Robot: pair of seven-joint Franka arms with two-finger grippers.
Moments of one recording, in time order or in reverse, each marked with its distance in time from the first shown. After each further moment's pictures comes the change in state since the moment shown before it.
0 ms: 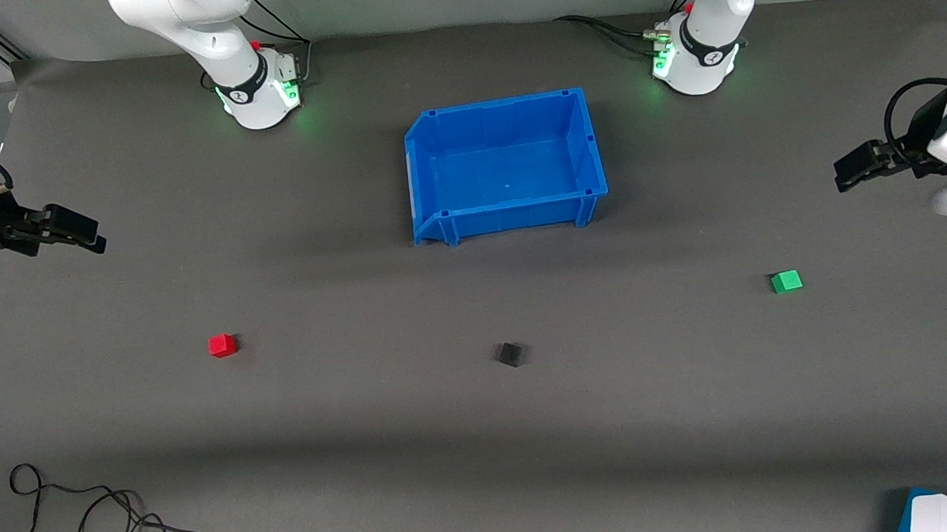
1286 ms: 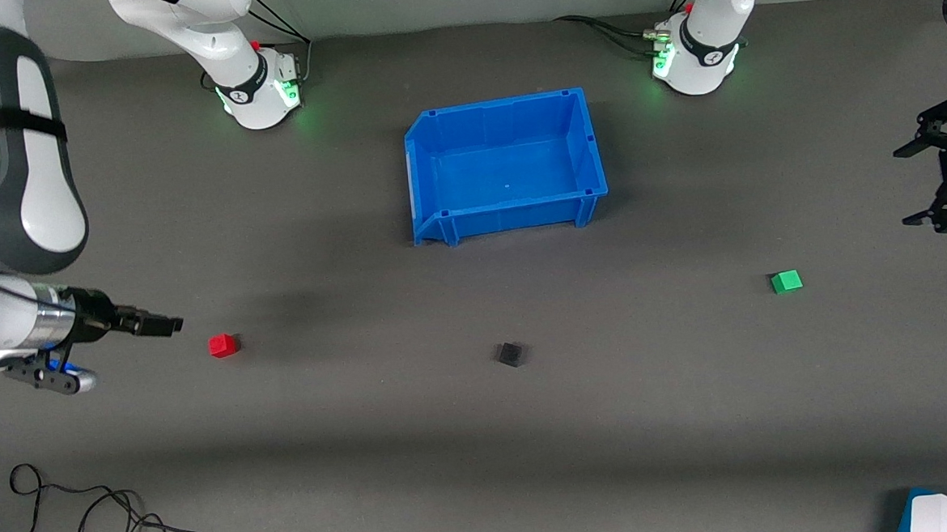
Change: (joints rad) left arm 0.144 0.040 0.017 -0.008 -0.103 0.021 -1.113; right arm -0.049 0.341 -0.008 0.002 0.122 0.189 0.151
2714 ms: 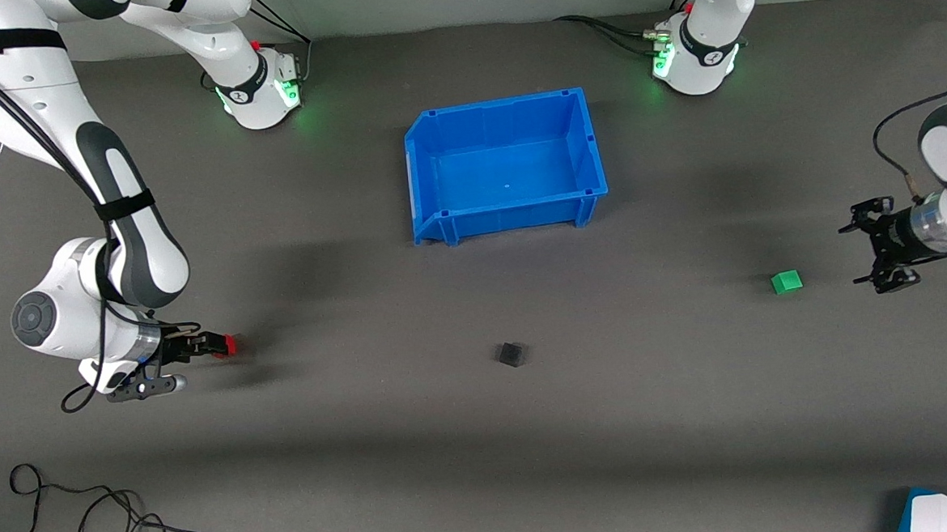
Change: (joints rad) left arm 0.118 0.195 -0.005 -0.432 0.018 0.633 -0.009; right arm -0.003 0.131 0.001 -0.322 -0.004 0.608 -0.460
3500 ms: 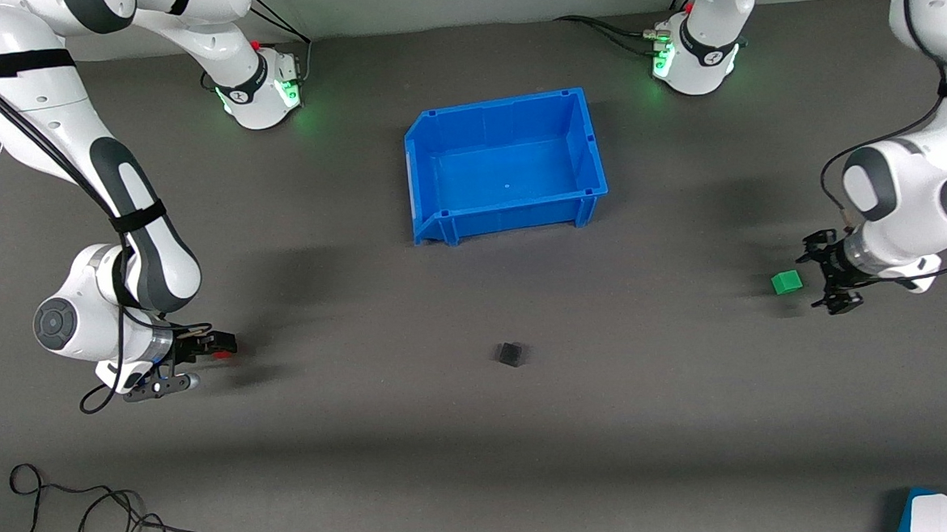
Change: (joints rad) left arm -0.041 0.158 -0.006 -0.129 0.028 0.381 -0.080; right arm -0.001 0.047 0.000 -0.002 -0.003 0.026 -0.035
